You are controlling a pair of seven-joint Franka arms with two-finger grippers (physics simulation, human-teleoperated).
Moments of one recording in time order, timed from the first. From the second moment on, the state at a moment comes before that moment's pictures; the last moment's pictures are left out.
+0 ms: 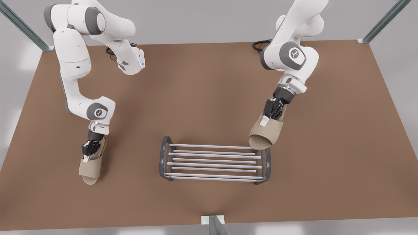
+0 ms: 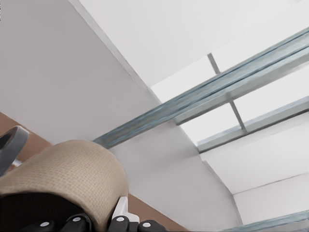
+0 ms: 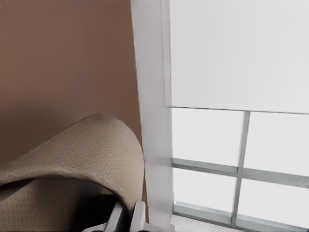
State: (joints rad) left arm -0.11 0.02 -0.44 -1.96 -2.09 3.01 1.00; right arm 0.04 0.42 -0.14 -2.17 -2.75 2.43 1.35
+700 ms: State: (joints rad) left arm -0.25 0.63 -0.44 -1.47 -1.84 3.26 0.64; right arm 0.11 0.04 -0.09 -2.17 -2.73 2.83 1.32
